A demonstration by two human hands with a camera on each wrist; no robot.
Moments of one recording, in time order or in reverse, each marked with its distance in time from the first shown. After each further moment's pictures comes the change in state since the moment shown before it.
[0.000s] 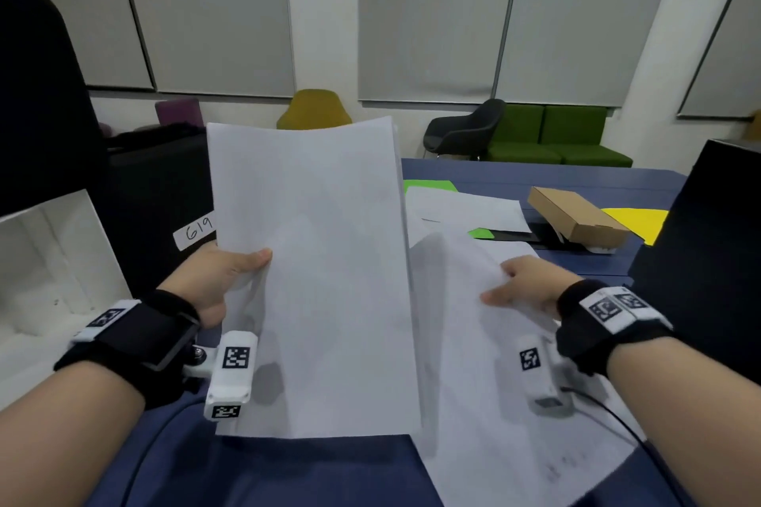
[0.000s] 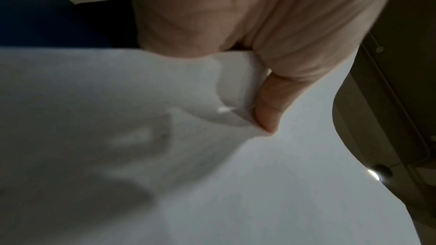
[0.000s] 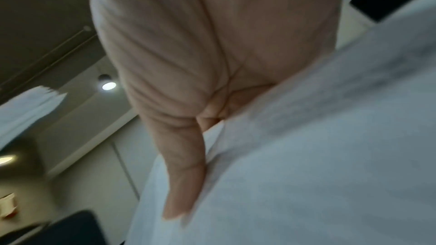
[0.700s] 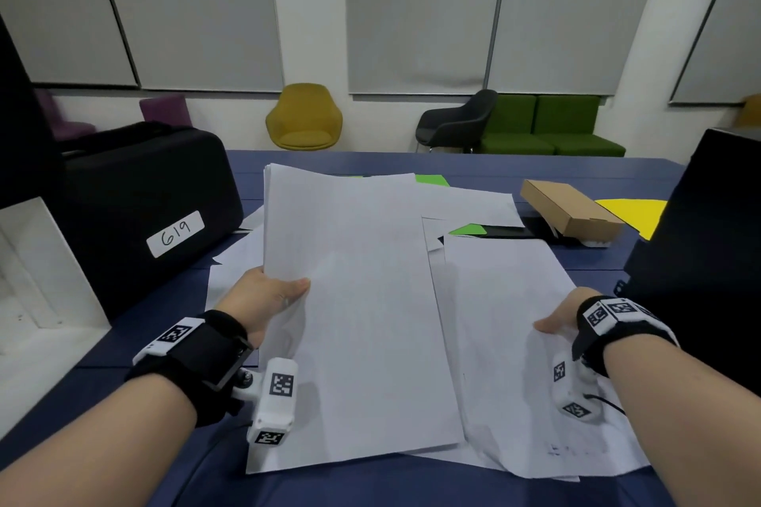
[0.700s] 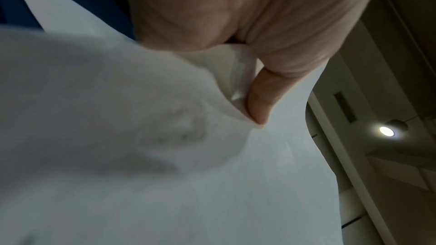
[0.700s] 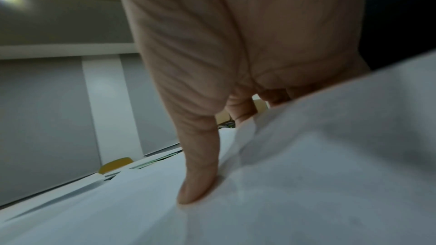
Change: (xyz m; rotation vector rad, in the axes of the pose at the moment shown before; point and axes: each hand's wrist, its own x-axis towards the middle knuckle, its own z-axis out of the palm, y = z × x) left_hand 0.026 -0.049 0.049 0.121 0.023 -0.129; right_hand 0.038 0.083 -0.003 -0.357 0.106 0.532
